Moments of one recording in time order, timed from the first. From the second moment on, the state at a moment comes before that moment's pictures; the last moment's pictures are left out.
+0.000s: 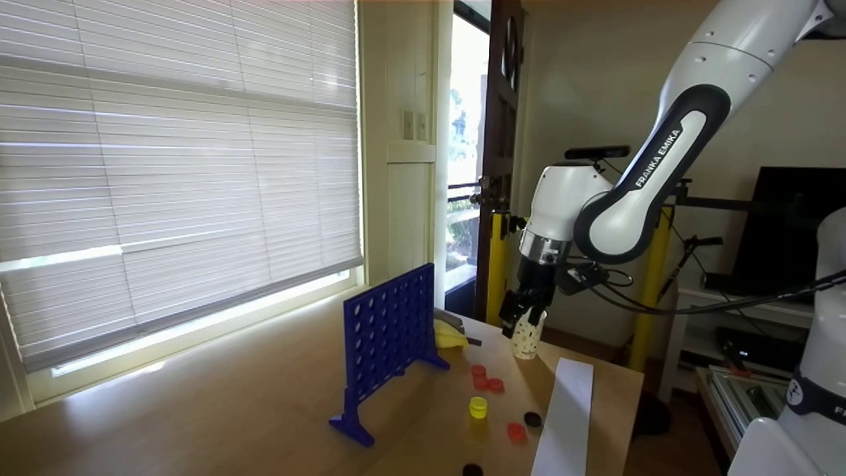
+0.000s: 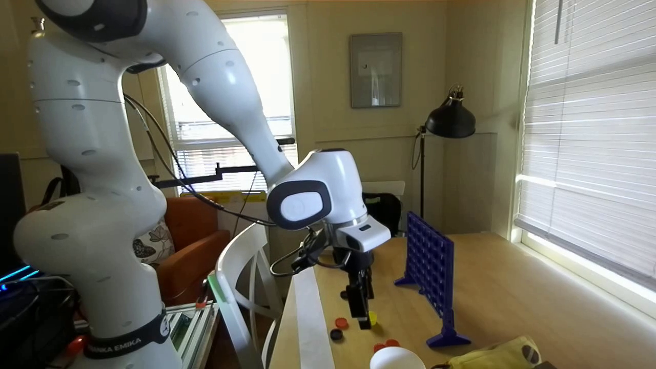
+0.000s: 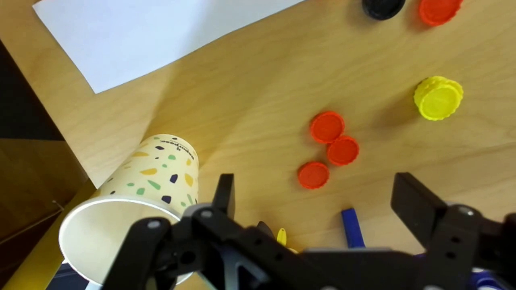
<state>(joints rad) -0.12 -0.01 0.02 -2.68 -0.11 2.88 0.42</state>
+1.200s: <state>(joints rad) 0.06 0.42 -0.11 -2.35 -0.03 2.90 0.67</state>
